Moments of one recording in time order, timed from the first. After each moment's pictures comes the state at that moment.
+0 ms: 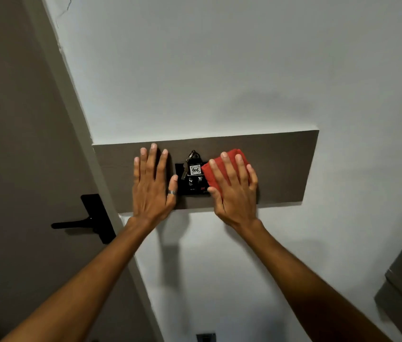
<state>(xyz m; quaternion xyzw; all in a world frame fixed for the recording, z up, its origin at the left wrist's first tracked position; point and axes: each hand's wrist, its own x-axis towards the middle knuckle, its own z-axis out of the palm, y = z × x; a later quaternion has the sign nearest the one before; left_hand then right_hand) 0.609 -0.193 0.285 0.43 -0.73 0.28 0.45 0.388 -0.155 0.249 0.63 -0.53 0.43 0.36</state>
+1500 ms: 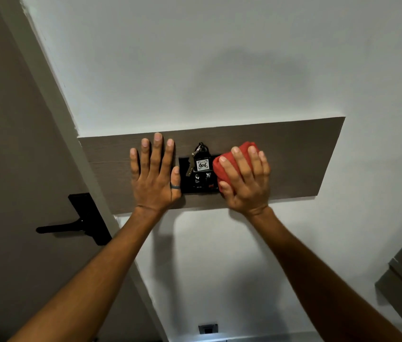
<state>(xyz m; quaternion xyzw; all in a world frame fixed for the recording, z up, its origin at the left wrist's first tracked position) 0.605 -0.239 0.269 0.37 -0.69 0.38 0.49 0.372 -0.194 0.244 0.59 -0.41 0.48 0.51</state>
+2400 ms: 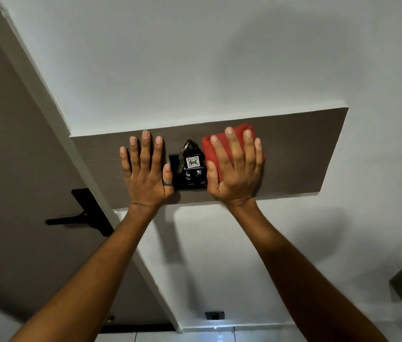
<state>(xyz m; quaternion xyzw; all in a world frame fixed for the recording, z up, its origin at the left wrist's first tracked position) 0.605 -0.243 0.262 0.39 -0.68 0.38 0.49 0.400 -0.201 0.259 0.52 -0.46 0.58 0.43</state>
